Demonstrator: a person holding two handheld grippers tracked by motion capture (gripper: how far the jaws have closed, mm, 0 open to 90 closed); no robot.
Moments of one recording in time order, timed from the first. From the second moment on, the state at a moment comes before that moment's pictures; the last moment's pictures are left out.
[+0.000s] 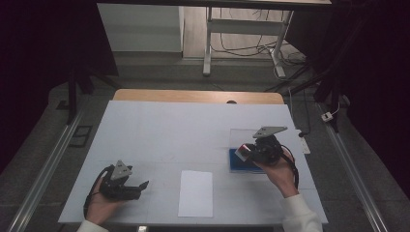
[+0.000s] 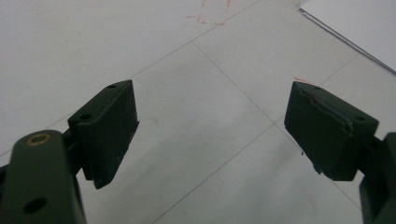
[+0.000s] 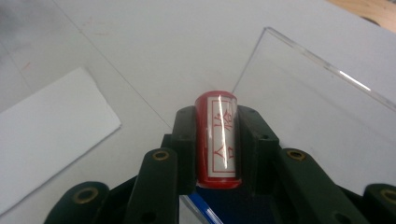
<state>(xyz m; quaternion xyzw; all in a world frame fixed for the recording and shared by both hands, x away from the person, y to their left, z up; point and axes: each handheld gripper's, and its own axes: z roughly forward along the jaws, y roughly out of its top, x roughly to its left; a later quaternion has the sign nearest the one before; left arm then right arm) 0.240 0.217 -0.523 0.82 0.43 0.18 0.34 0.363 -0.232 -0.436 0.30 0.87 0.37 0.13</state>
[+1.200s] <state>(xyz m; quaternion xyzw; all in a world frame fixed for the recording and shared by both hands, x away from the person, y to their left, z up) 0.241 0.215 -0.522 0.82 0.43 0.19 0.34 0.336 -0.184 -0.429 0.21 0.89 0.38 0.09</state>
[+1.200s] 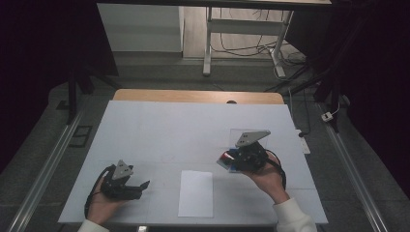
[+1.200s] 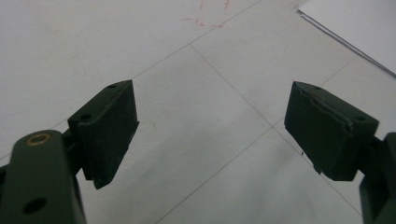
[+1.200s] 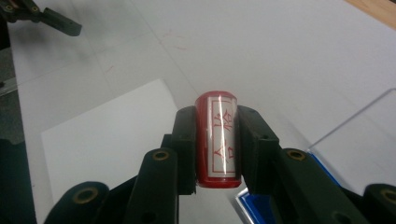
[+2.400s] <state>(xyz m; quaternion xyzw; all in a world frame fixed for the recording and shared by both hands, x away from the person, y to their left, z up) 0.241 0.215 -0.521 0.82 0.43 0.18 0.34 0.297 -0.139 -0.440 0.15 0.92 0.37 0.04</state>
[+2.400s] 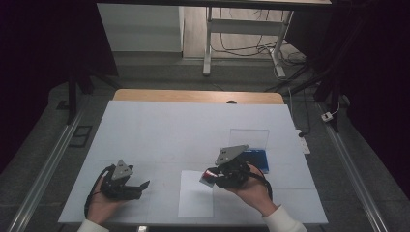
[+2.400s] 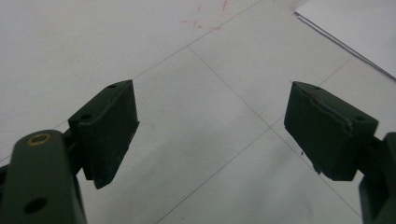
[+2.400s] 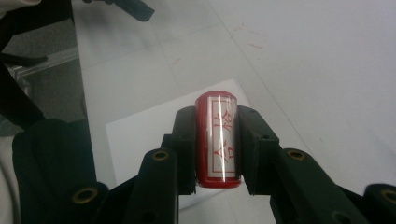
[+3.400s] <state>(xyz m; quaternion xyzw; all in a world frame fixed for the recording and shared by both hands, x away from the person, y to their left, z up) 0.241 0.214 -0.522 0.82 0.42 0.18 0.34 0.288 -0.106 -0.469 0.13 0.94 0.32 0.06</state>
